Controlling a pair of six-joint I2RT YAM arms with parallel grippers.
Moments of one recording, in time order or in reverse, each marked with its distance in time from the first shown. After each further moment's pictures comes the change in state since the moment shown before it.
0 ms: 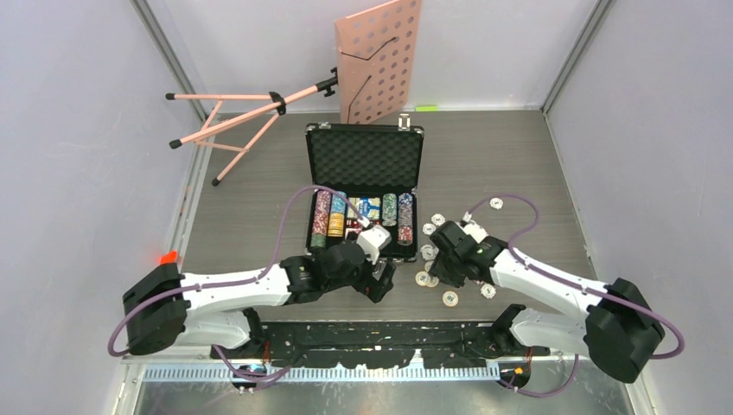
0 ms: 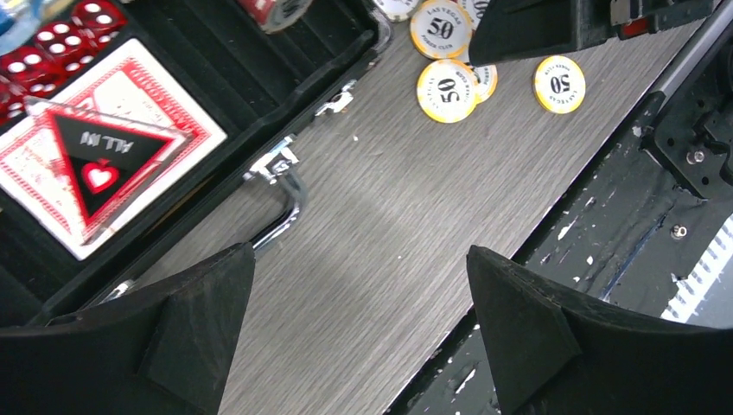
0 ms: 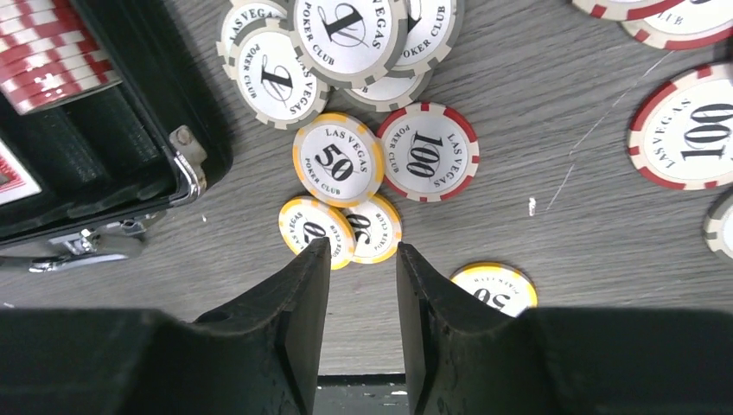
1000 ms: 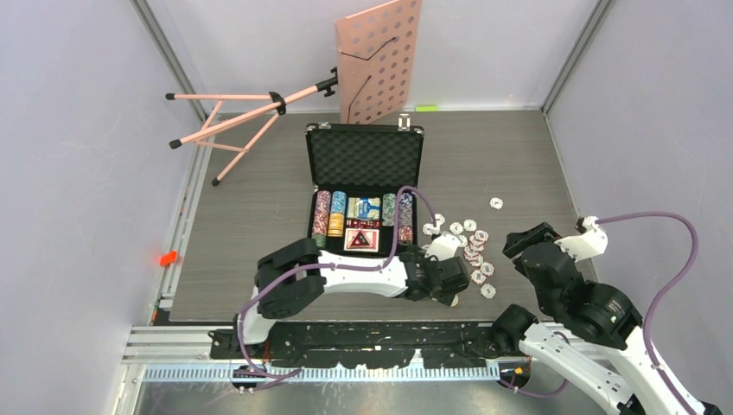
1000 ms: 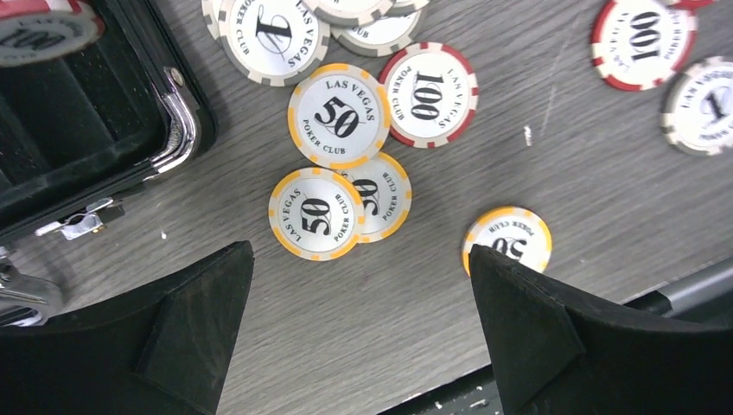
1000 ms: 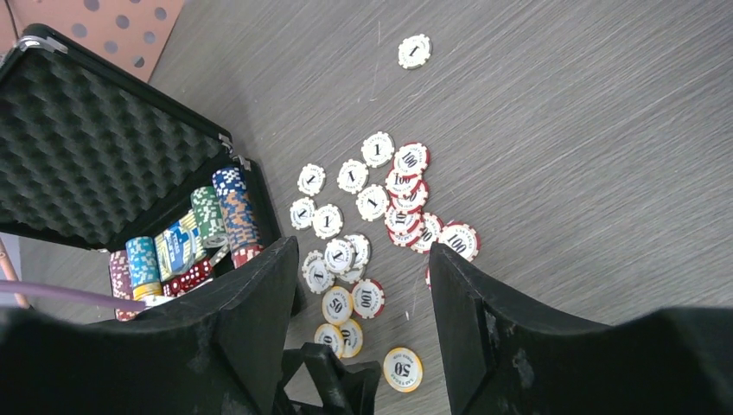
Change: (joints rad) left arm -0.229 0.810 0.815 -0.446 -0.310 -0.439; right arm -0.008 -0.727 0.313 -0.563 0.632 -0.056
